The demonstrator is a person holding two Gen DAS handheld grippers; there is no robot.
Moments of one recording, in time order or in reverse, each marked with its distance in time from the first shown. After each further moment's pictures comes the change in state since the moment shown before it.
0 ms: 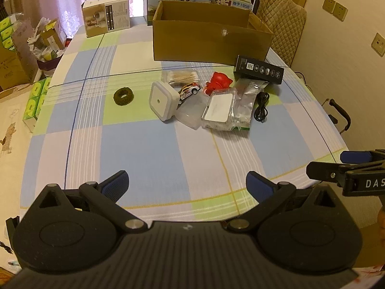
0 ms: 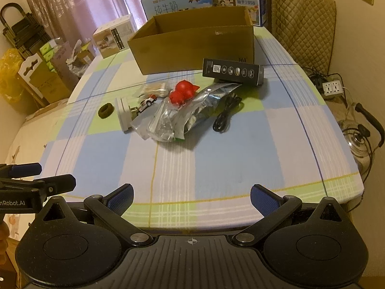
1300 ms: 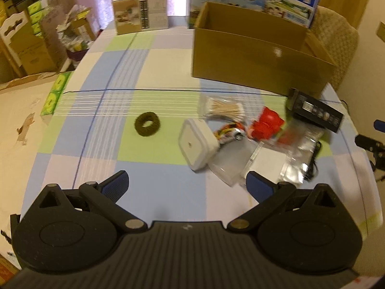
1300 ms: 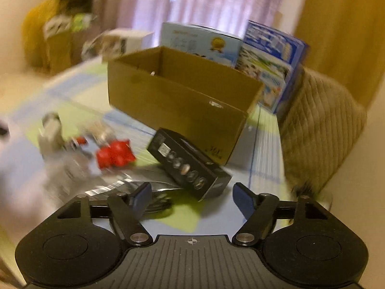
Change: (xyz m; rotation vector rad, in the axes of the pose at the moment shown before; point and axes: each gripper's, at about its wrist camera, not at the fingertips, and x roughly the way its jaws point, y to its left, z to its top) left arm 0.082 0.025 0.083 -0.164 0.006 0.167; right arm 0.102 -0.085 0.109 -0.571 -0.241 -0.095
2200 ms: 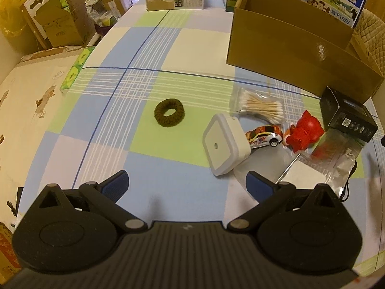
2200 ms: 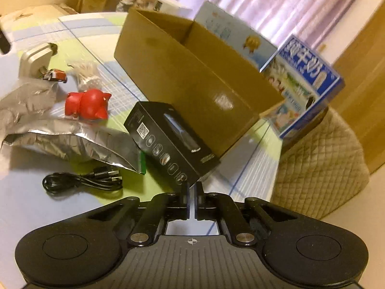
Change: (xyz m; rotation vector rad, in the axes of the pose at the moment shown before) left arm 0.043 0.000 0.013 -0.111 0.083 0.124; right arm 0.075 -0.025 -0.019 -0.360 0.026 -0.029
